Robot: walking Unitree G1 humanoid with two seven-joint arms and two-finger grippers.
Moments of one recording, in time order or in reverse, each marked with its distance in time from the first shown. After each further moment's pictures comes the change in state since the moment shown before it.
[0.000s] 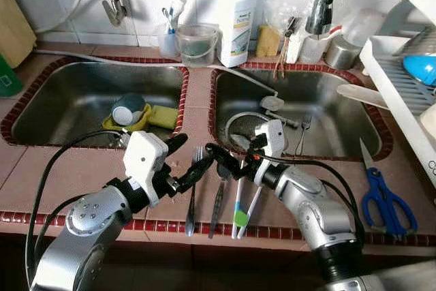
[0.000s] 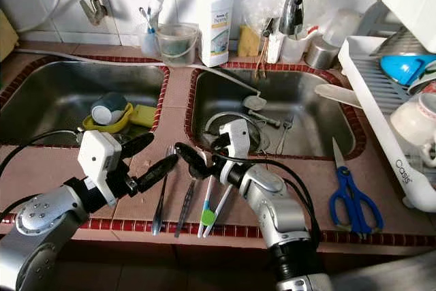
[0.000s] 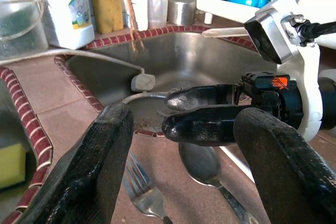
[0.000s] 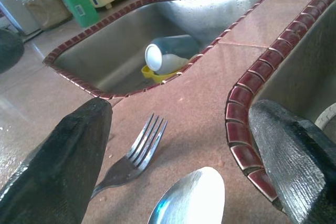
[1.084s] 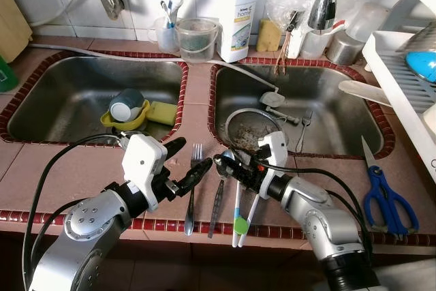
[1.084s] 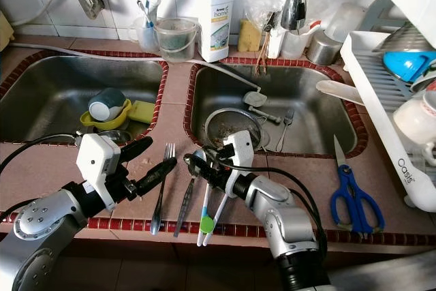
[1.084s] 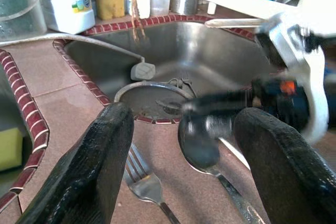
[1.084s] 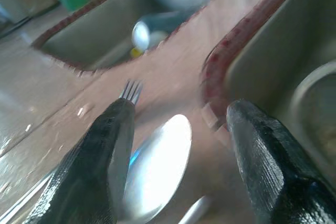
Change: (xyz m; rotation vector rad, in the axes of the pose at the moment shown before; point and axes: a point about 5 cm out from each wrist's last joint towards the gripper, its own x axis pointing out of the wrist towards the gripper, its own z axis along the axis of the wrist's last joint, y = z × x) left arm -0.003 -0.002 -0.001 -0.016 0.018 0.016; right arm -0.013 -0.013 -0.004 0.012 0.029 -0.028
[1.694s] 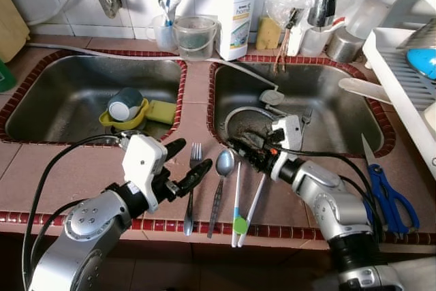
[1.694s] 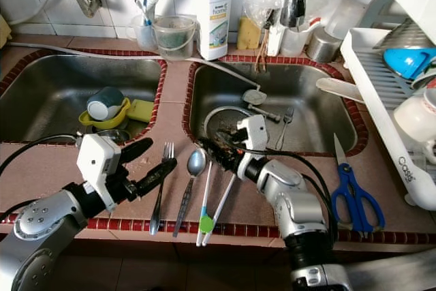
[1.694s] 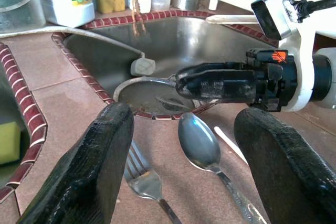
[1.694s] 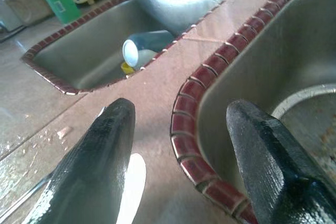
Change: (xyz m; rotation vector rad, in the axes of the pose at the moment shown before) left arm 0.000 0.000 0.000 -0.012 0.010 0.005; right arm 0.003 -0.016 0.018 -0.044 -0.036 0.003
